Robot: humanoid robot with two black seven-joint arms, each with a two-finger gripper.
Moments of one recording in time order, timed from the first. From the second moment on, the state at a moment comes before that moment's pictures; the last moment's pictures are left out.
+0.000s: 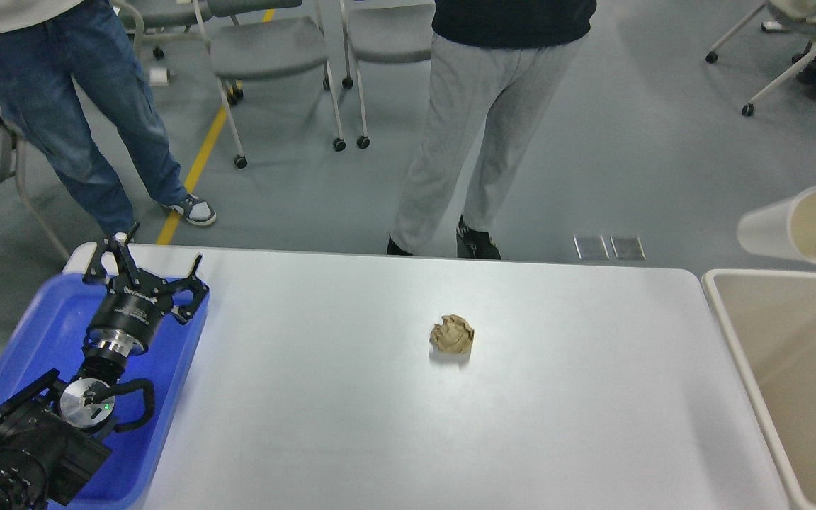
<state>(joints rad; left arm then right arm) -0.58 0.28 -0.93 -0.27 -0.13 -0.79 -0.32 2.14 -1.00 -1.48 1.46 -0.15 -0.08 0.29</state>
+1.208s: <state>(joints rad) -0.58 0.28 -0.93 -0.27 -0.13 -0.79 -0.32 0.70 -0.58 0.11 0.37 0.47 -0.31 0.18</state>
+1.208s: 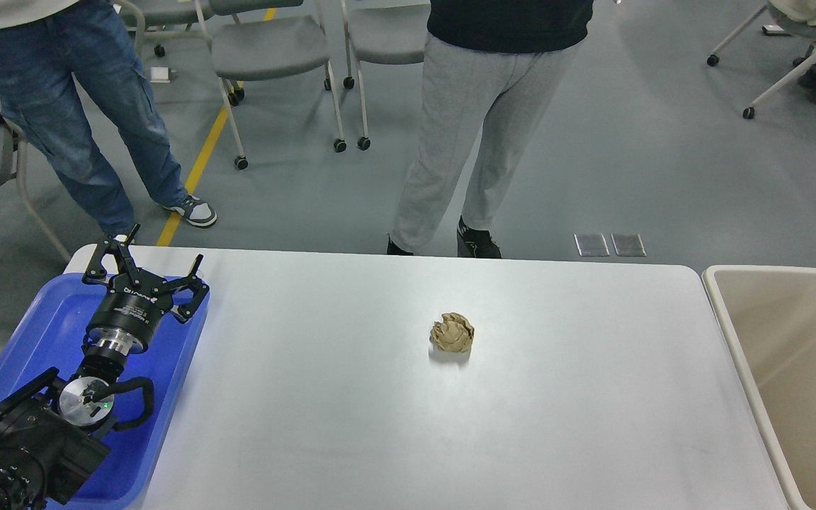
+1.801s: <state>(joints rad) -0.58 0.28 -0.93 -0.27 -0.13 -0.79 -0.32 0.63 -0.50 0.49 0.21 0.48 -0.11 0.03</state>
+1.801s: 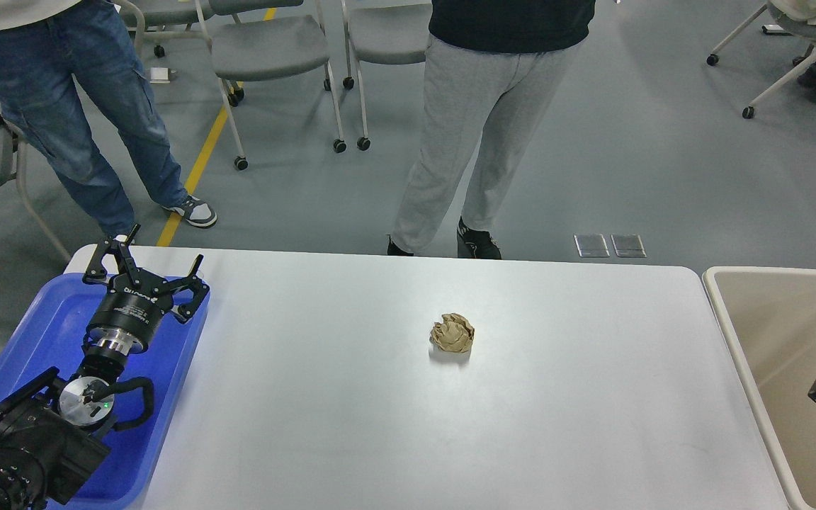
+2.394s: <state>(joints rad) -0.58 0.28 -0.93 -0.27 -0.13 -0.79 -0.32 0.61 -0.49 0.51 0.13 0.47 -0.08 0.02</state>
